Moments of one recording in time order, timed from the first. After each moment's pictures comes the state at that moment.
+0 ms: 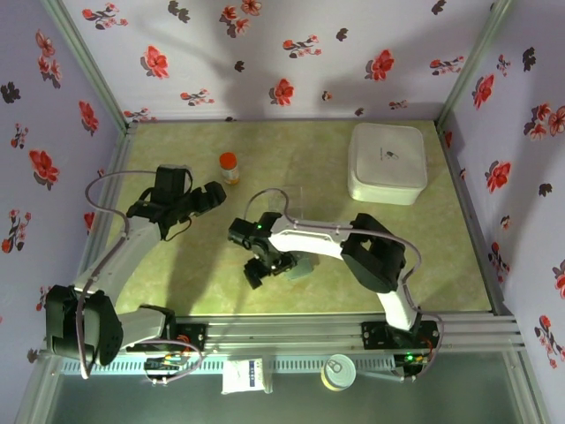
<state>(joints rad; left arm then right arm) -0.26 1.22 0.88 -0.48 0.15 -0.64 1.12 2.00 1.47 -1.05 -0.09 0.57</state>
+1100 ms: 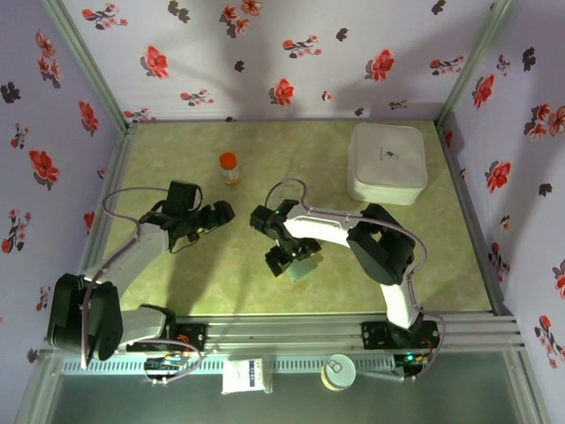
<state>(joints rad) -0.32 1.25 0.74 -0.42 0.21 -0.70 0.98 2.00 1.39 -1.06 0.04 0.45</state>
